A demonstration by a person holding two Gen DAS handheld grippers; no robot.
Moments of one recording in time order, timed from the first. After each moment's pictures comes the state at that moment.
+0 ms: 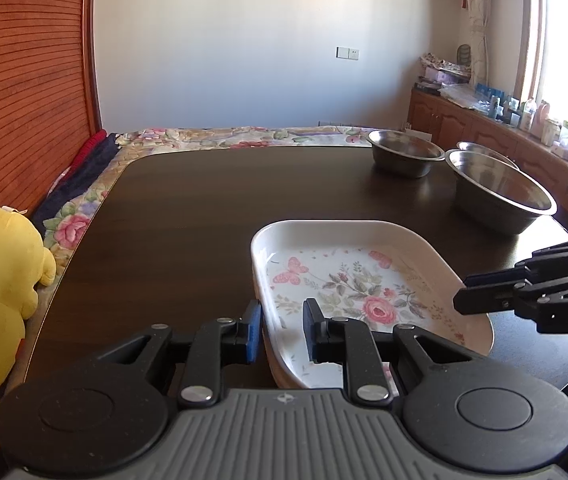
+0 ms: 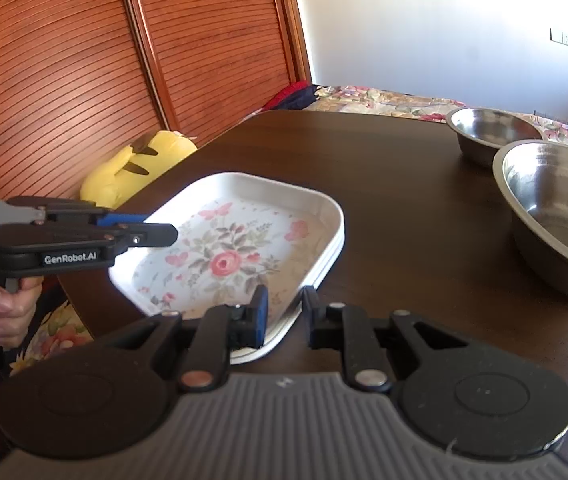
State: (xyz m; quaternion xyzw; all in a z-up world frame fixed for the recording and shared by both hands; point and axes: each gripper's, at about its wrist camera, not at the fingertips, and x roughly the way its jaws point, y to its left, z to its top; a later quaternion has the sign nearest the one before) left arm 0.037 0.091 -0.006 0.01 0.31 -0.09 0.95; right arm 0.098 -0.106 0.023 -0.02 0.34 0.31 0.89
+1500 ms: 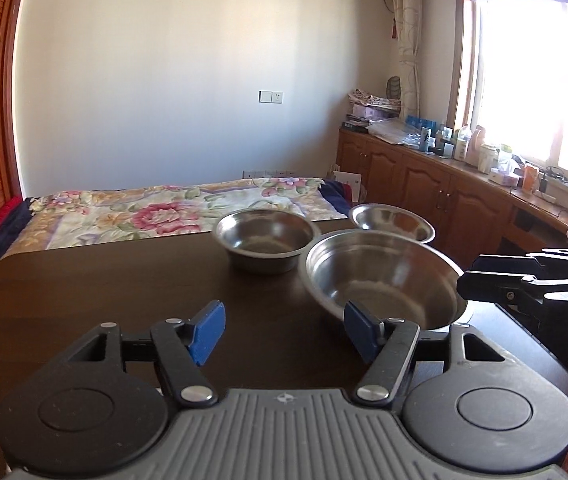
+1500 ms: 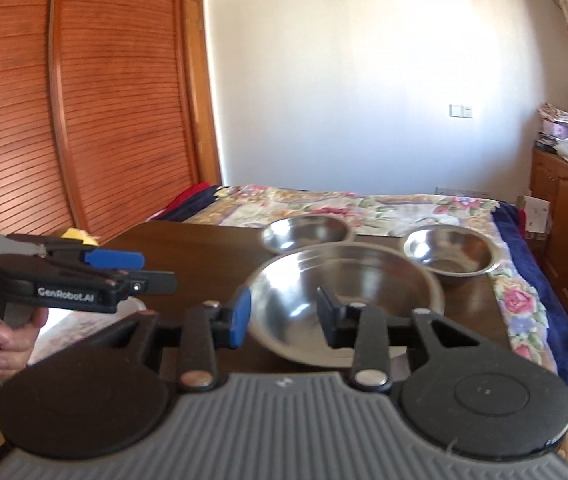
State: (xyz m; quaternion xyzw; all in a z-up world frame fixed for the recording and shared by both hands) left arm 0.105 -0.062 0.029 0.01 0.24 -0.19 0.95; right arm 0.113 -0.256 0.060 0.00 0.20 0.19 0.96
